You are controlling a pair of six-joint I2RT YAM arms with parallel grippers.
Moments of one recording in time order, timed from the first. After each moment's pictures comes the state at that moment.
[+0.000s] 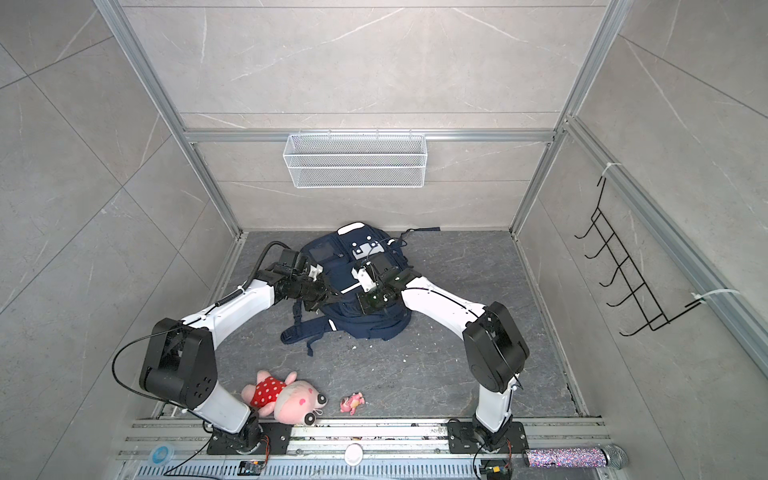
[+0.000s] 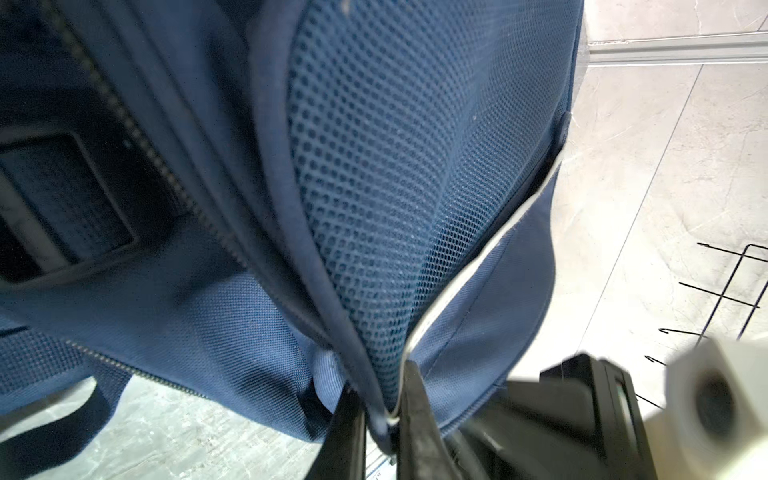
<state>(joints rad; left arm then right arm) -0.33 1.61 1.14 -0.52 0.59 -0.82 0.67 1.81 1.40 -0.58 -0.28 0.26</state>
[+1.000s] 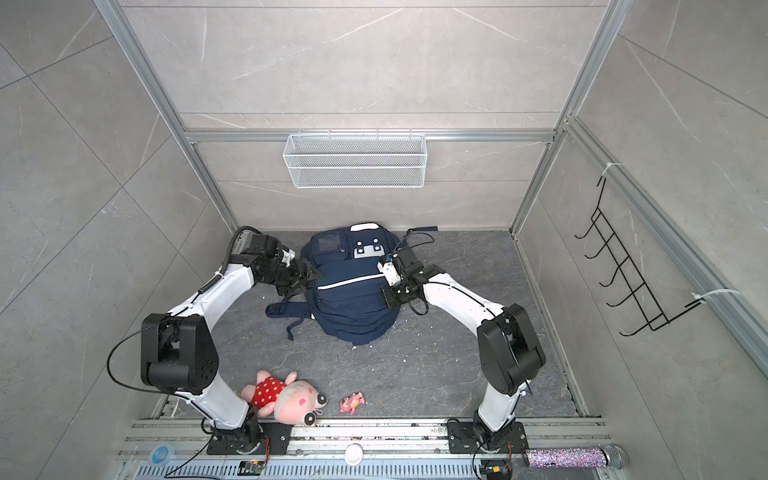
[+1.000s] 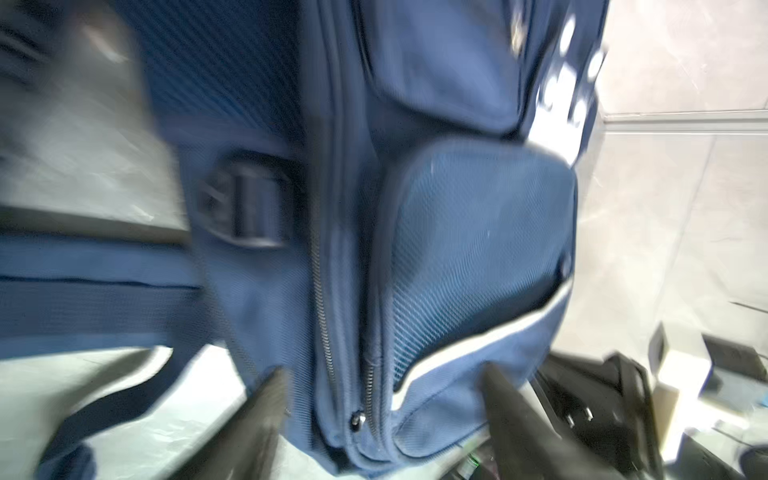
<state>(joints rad) -0.11 1.66 1.32 -0.71 0.51 -0.59 0.57 1.75 1.33 -0.59 -0.24 0.11</state>
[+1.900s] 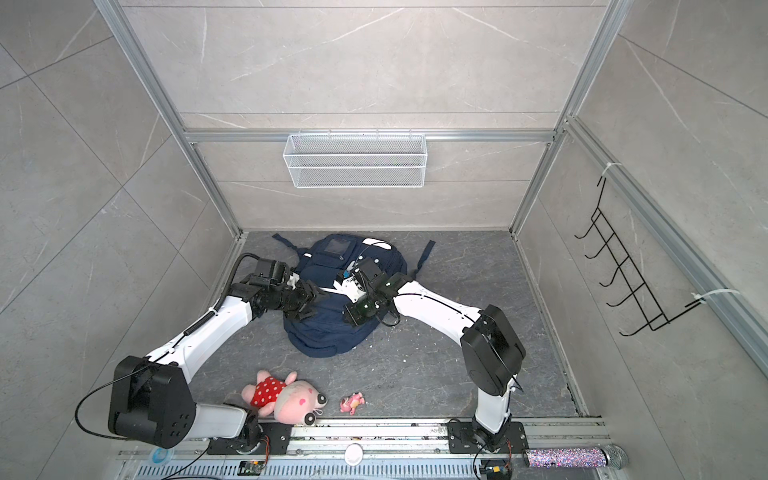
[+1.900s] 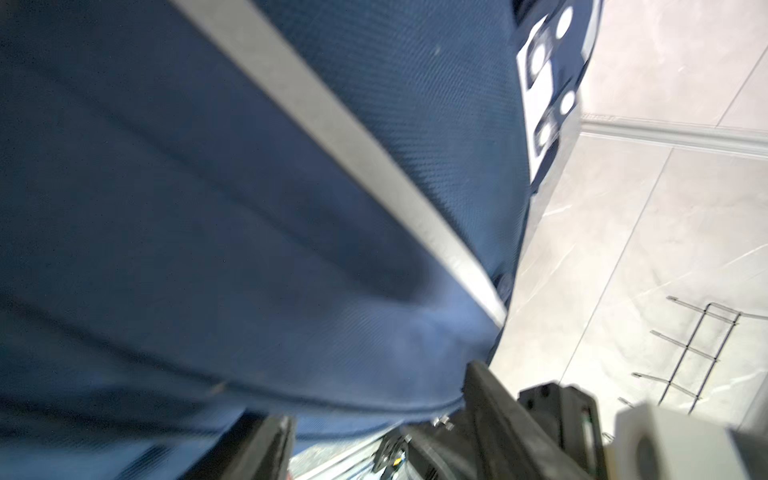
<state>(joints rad) -0.26 1.39 1.00 -0.57 0.53 -0.96 0.79 1.83 1.45 -0.61 -0.41 0.14</state>
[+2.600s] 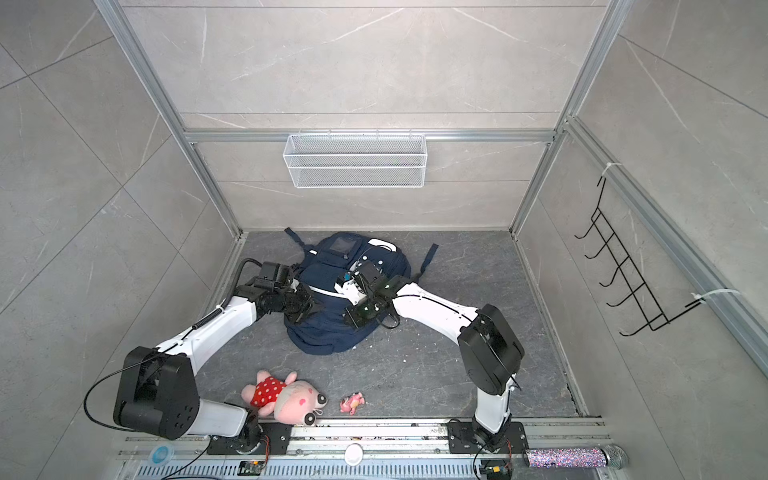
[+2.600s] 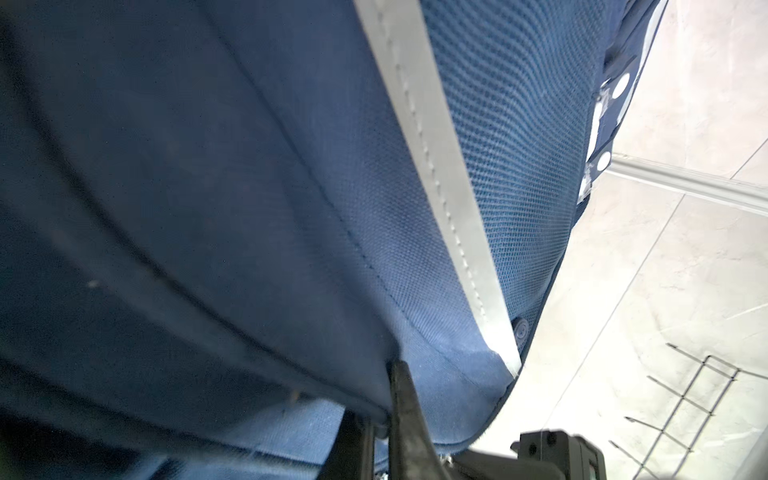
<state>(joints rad) -0.26 1.43 0.96 -0.53 0.48 -1.01 0.77 1.83 1.40 -0.60 -0.39 0.14</state>
